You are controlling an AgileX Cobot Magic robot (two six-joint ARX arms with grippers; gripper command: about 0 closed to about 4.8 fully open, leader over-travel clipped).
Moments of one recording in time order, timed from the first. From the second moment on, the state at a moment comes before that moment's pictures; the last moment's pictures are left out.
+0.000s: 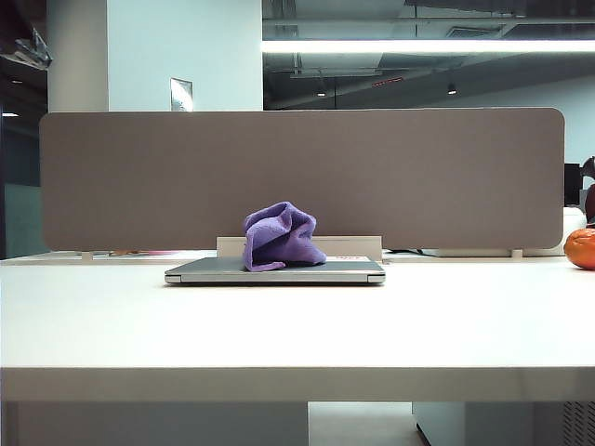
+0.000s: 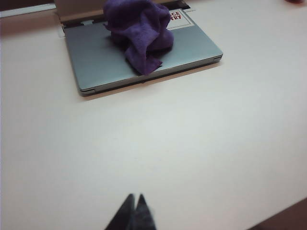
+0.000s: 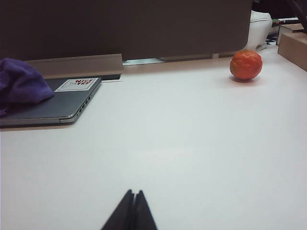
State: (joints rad) left arm -0.40 0.69 0.70 -0.42 0.00 0.01; right arm 0.00 0.00 0.01 -0.04 0.02 0.07
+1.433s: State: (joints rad) left arm -0.12 0.23 0.10 0.07 -0.06 -0.02; right arm 0.00 0.00 0.01 -0.04 0.02 0.07
